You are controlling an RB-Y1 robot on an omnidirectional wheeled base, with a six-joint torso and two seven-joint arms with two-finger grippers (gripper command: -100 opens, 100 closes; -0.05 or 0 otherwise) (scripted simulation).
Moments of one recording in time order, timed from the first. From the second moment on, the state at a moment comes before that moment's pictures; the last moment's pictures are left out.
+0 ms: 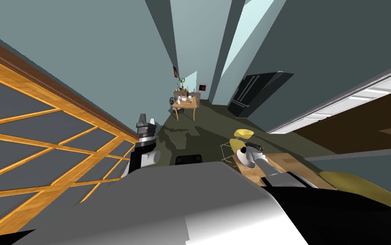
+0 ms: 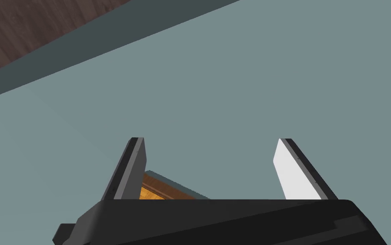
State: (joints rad) left arm 0.48 -0.03 -0.01 -2.24 0.06 -0.35 -0.12; right arm 0.06 -0.92 0.14 -0.79 0.85 0.58 -0.12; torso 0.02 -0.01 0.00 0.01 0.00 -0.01
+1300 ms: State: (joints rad) left arm 0.48 -0.03 -0.01 -2.24 0.06 -0.35 -0.12; right arm 0.08 -0.70 0.05 -0.74 0.97 0.91 -0.16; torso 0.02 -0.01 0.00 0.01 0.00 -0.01
